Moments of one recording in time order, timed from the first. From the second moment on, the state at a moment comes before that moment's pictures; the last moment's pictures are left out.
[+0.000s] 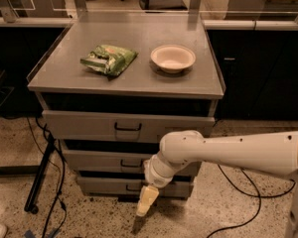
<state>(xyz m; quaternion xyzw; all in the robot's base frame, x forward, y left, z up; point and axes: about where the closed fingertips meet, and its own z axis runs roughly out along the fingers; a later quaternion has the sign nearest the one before) 0.472 0.014 0.515 -0.64 0.73 0.18 0.15</state>
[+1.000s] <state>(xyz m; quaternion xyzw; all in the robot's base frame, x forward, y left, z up) 0.502 0.056 0.478 -0.66 0.71 0.17 0.15</state>
